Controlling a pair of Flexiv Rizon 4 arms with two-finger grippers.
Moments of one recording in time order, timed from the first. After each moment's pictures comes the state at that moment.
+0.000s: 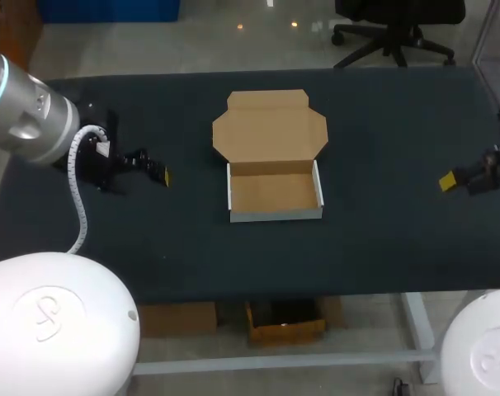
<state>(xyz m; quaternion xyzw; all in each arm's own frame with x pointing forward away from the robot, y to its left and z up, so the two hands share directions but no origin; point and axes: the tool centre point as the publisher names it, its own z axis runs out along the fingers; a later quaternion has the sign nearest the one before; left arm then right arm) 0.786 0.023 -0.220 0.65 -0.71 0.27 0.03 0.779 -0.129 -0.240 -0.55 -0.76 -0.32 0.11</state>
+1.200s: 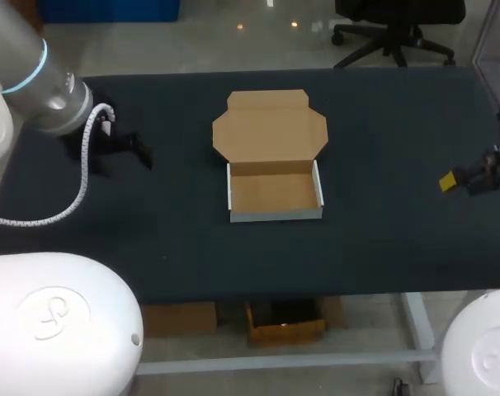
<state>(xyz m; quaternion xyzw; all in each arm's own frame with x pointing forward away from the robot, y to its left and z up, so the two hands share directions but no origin) 0.887 0.080 -0.276 0.70 -0.69 0.19 -0.01 0.779 -0.130 -0.242 -0.56 -0.76 -0.32 0.11</state>
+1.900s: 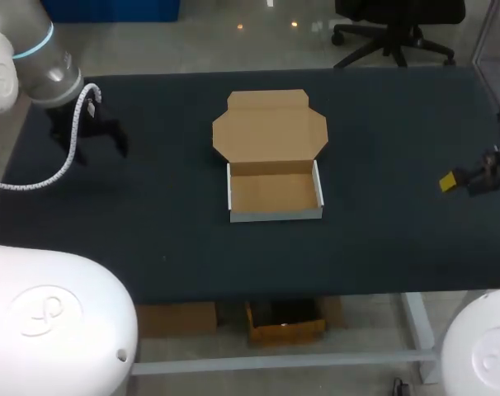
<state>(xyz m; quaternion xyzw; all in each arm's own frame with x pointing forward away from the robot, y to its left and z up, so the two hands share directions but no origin) 0.966 0.153 -0.321 0.72 -0.68 0.11 0.00 0.779 -0.130 -0.242 -0.56 -0.76 -0.32 0.11</state>
